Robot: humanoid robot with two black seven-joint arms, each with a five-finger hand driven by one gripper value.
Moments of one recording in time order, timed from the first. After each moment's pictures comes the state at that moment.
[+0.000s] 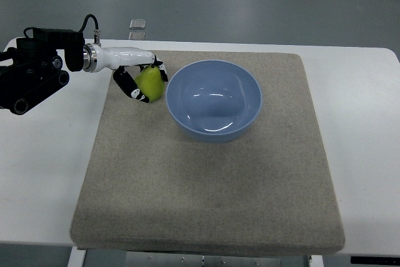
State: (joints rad) left arm -1.11 0.47 -0.30 -0.82 1.56 -0.31 -0.37; right arm 0.03 0.00 0.10 0.12 -0.01 0.07 0.21
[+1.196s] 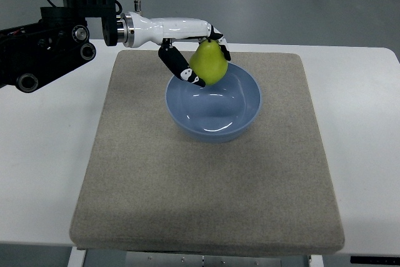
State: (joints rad) left arm -1.24 0.46 -0.29 -1.07 1.34 -0.32 -0.37; right arm 0.03 0.00 0.10 0.12 -0.01 0.07 0.21
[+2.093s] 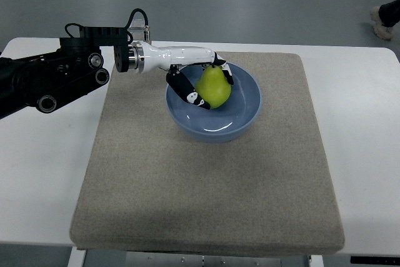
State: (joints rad) left arm -1.15 0.39 -0.29 -1.03 1.34 -0.30 -0.37; right arm 0.03 0.00 0.10 0.12 -0.01 0.07 0.21
